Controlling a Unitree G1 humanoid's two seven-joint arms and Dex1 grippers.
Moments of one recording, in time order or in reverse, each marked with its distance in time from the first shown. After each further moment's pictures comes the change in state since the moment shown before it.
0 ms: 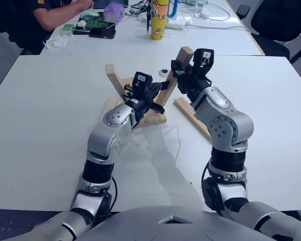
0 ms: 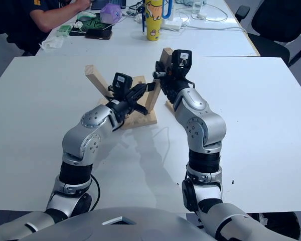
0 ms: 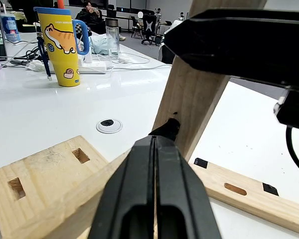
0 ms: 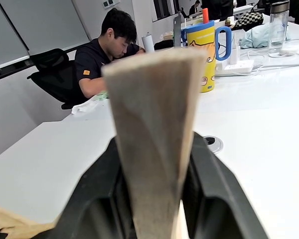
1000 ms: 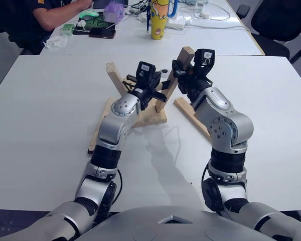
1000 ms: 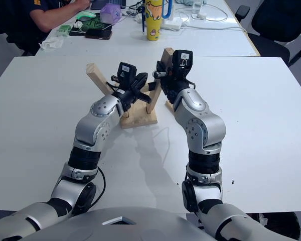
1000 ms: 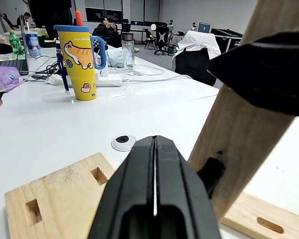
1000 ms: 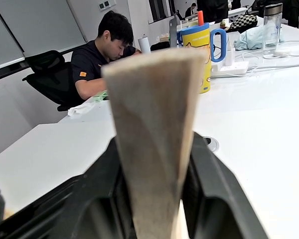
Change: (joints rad) left arm -0.113 -0.048 0.031 0.198 0.038 -0.138 0.031; right arm 0.008 0.002 0.011 -0.010 -0.001 -0.009 -0.022
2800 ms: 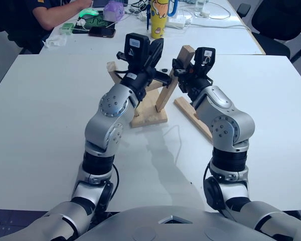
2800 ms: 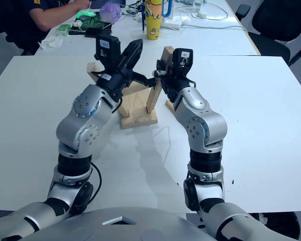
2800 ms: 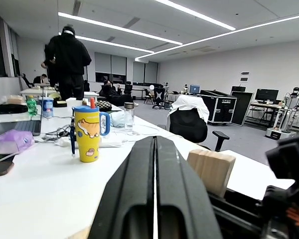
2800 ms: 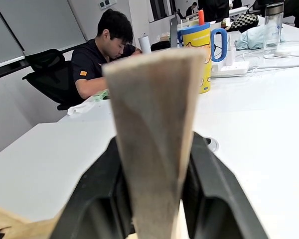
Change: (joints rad) left arm -0.021 0.019 -0.014 -0.222 -0.116 -0.091 0.103; right arm -0.011 -0.020 0.007 0.007 0.026 -0.001 -0.018
